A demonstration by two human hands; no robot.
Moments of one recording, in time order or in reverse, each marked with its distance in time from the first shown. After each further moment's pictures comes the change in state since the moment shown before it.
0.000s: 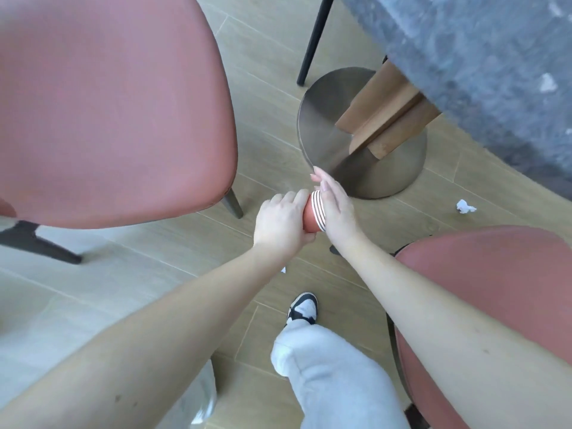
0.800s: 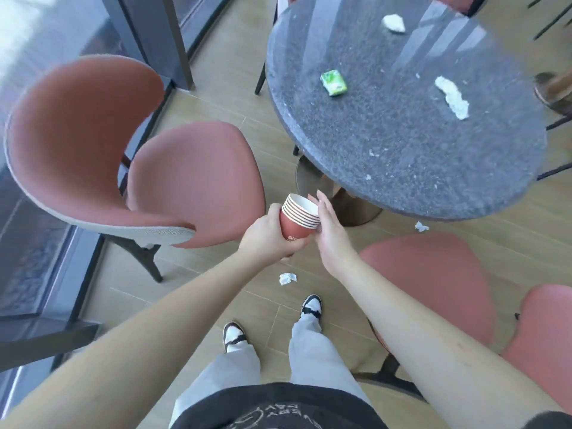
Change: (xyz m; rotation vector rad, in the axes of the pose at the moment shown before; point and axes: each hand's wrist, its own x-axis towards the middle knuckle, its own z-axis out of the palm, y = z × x) left_hand -0.153 0.096 -0.359 -0.325 -0.110 -0.164; right_hand -0.229 -0.327 -0.055 0.471 0.004 0.139
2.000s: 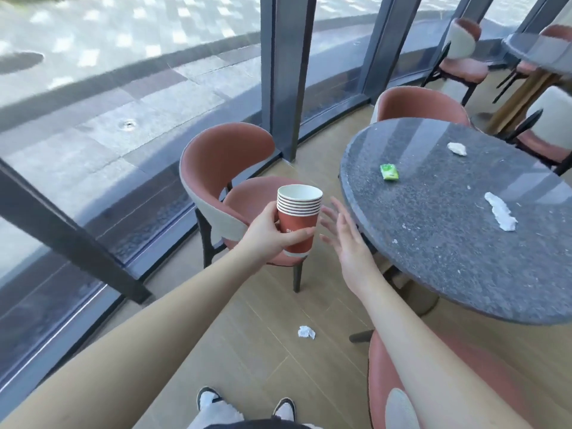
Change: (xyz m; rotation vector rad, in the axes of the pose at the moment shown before) left_hand -0.175 0.102 -0.061 -0.596 0.422 -0.068; right_hand -0.135 -0.095 -0.036 -0.142 -0.488 -0.401
